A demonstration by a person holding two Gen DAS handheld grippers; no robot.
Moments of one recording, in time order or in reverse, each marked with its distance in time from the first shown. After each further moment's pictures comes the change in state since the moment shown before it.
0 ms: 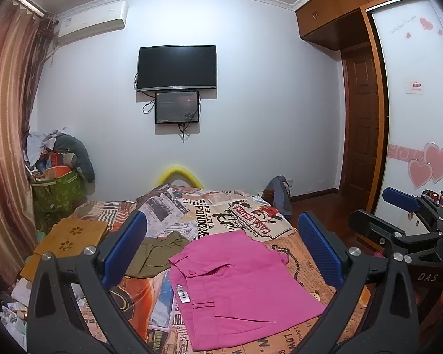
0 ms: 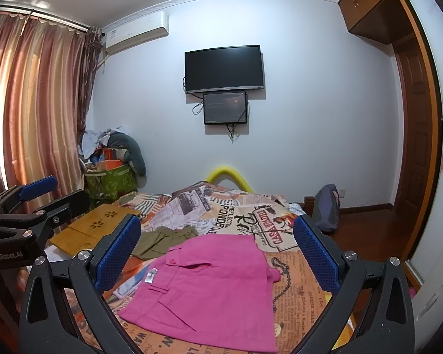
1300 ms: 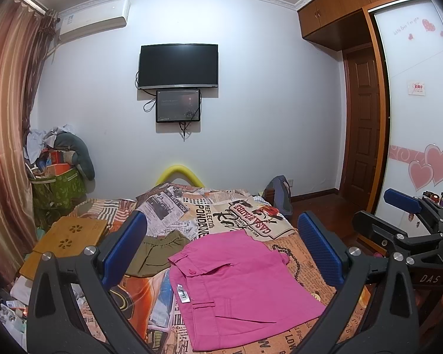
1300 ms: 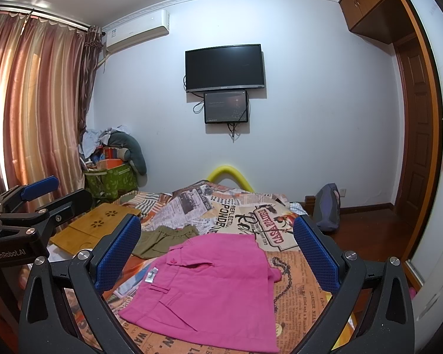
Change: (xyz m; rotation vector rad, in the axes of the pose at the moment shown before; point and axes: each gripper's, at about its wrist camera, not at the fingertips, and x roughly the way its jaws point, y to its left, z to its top) left arm 0.004 0.007 0.000 -0.015 0.002 0.003; right arm 0.000 0.003 0.002 -0.003 0.006 -0.002
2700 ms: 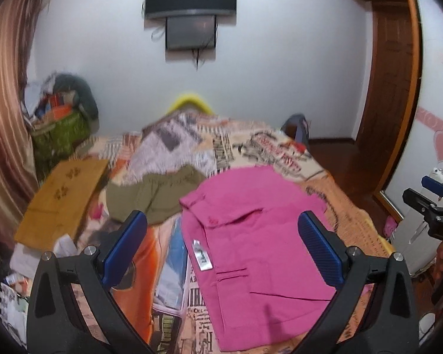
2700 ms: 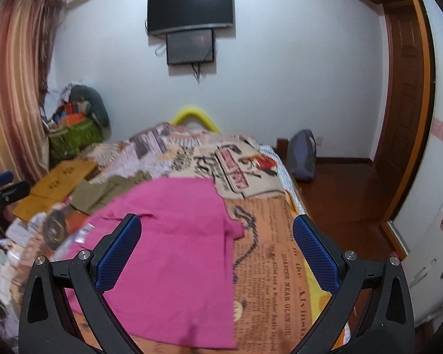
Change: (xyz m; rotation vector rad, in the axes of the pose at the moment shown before) left arm 0.140 0.056 -0.074 -0.048 0.365 0.045; right arm 0.099 -0.077 -0.063 0.030 0.309 -0.136
